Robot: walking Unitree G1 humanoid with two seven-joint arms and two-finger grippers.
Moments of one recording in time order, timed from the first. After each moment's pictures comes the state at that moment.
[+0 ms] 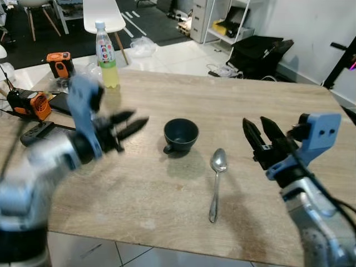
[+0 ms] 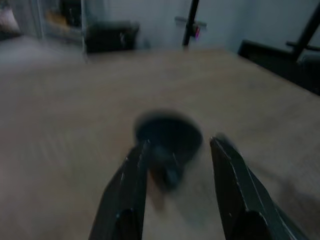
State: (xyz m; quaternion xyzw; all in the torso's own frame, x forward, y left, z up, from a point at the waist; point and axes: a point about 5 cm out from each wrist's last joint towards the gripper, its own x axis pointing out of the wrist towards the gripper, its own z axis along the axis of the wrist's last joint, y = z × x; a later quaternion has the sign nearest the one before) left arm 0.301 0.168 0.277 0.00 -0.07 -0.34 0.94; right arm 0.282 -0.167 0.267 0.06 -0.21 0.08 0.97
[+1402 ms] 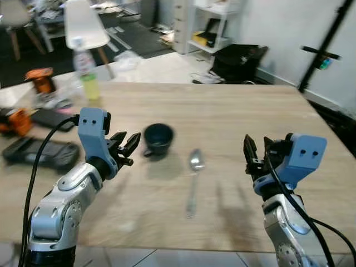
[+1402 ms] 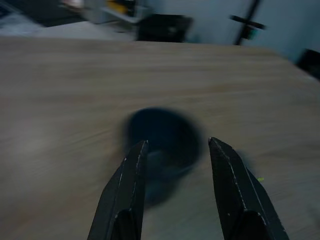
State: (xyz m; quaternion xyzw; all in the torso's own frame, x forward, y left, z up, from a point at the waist) left arm 0.314 0.148 0.255 -0.06 -0.06 -0.21 0.97; right arm 0.279 -0.163 0.241 0.07 -0.18 -0.02 0.98
